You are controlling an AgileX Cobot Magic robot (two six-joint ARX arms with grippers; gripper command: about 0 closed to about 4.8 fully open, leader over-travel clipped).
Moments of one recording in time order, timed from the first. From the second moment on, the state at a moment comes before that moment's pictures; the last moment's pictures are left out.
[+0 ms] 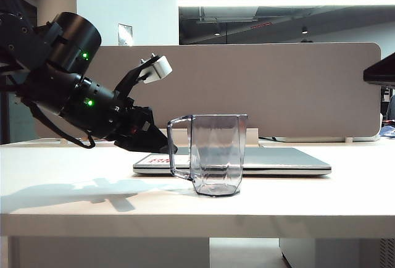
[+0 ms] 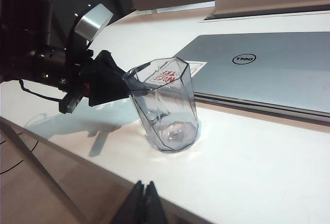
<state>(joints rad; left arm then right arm) -0.43 1.74 0.77 0.44 0.54 0.36 0.75 0.00 0.01 -0.10 0.16 0.26</state>
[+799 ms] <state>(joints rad) -0.44 1.73 0.77 0.30 0.65 0.19 0.75 0.00 0.01 -0.12 0.18 0.26</state>
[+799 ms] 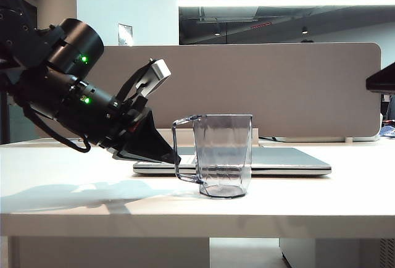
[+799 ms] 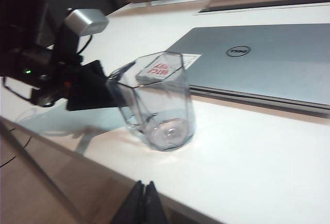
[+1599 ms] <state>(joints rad) -0.45 1.70 0.77 0.18 0.69 0.17 0.75 0.00 0.01 -0.13 0.19 0.26</state>
